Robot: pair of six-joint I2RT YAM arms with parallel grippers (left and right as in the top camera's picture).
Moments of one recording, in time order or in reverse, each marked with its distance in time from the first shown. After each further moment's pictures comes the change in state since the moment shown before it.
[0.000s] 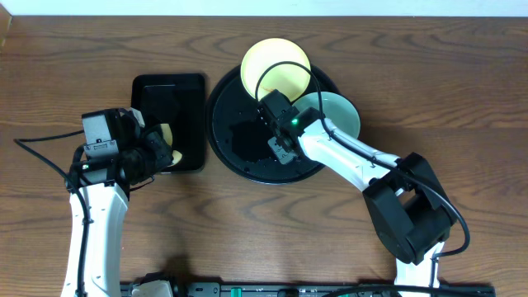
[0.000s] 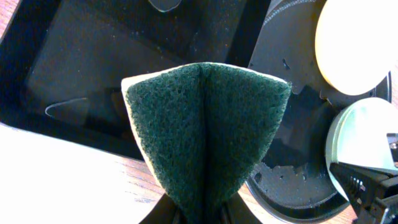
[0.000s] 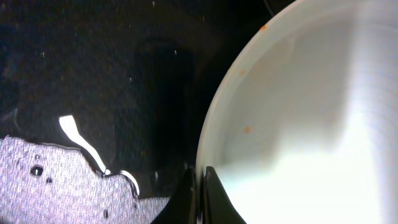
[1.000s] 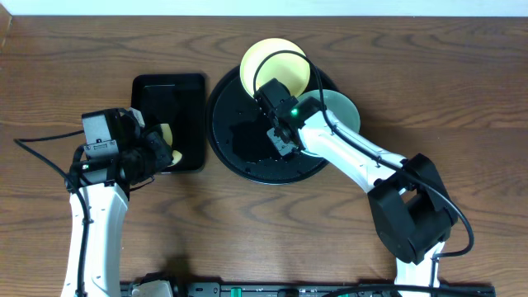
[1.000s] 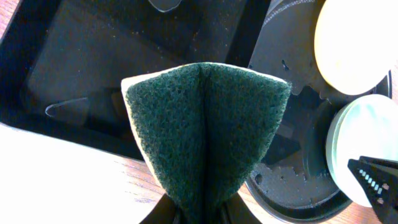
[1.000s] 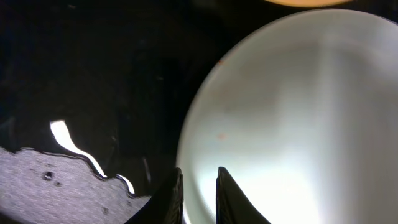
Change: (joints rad) left arm 0.000 0.000 0.000 0.000 0.000 0.000; right arm -0.003 0.000 0.082 -0.053 0.025 -0.022
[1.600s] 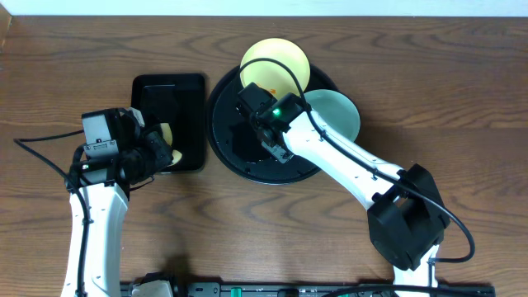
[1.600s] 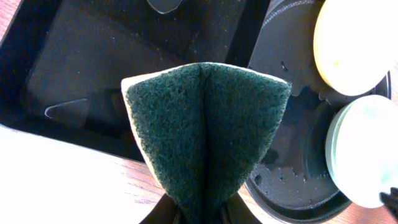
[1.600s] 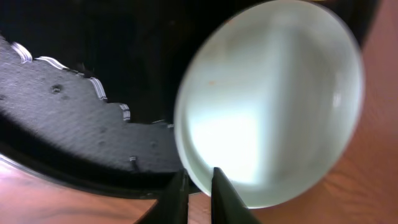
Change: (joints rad) left arm 0.000 0.000 0.000 0.003 0.000 0.000; right arm 0.093 0.002 0.179 -0.330 0.140 -0.117
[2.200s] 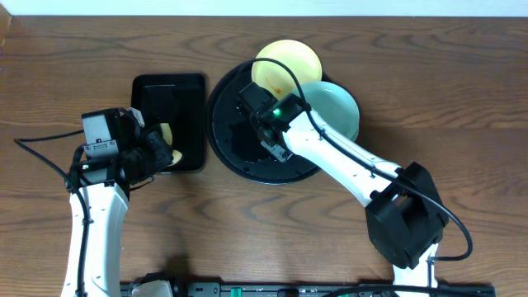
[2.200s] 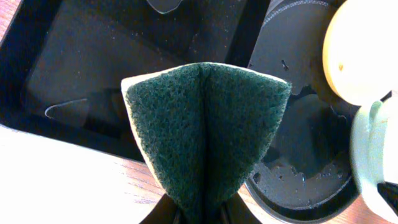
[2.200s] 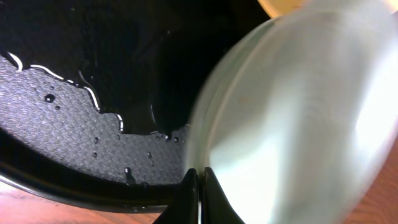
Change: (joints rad) left arm 0.000 0.000 0.000 0.000 0.000 0.000; right arm -0.006 0.009 -0.011 0.041 0.020 -0.022
